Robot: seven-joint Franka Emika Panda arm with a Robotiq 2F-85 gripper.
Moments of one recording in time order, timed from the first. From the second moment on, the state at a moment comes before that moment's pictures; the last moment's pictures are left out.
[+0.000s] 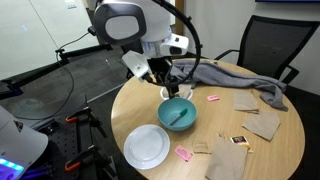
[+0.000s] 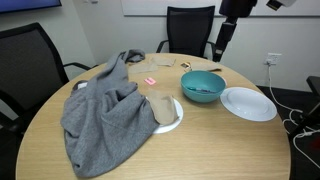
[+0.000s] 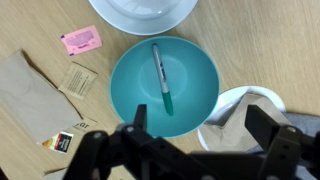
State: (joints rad) arm -0.07 0.20 -0.11 -2.43 0.14 2.72 -0.29
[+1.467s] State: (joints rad) arm -0.14 0.57 -0.06 -2.15 -0.02 2.72 -0.31
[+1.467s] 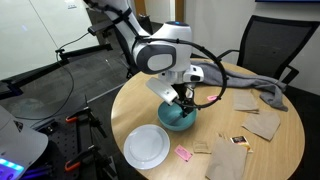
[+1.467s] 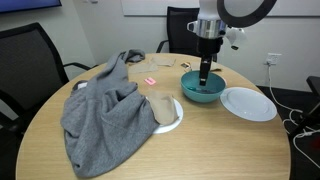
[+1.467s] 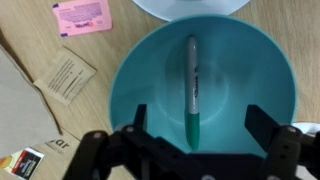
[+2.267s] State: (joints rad) arm -0.12 0.61 -0.08 -2.14 -0.09 2.82 -0.28
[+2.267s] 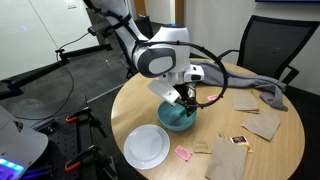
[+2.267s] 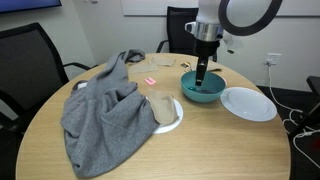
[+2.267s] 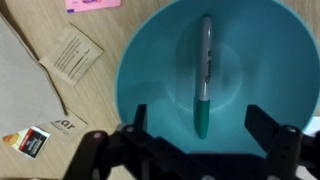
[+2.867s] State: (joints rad) arm -0.08 0.65 -0.10 -2.14 -0.12 2.86 -0.24
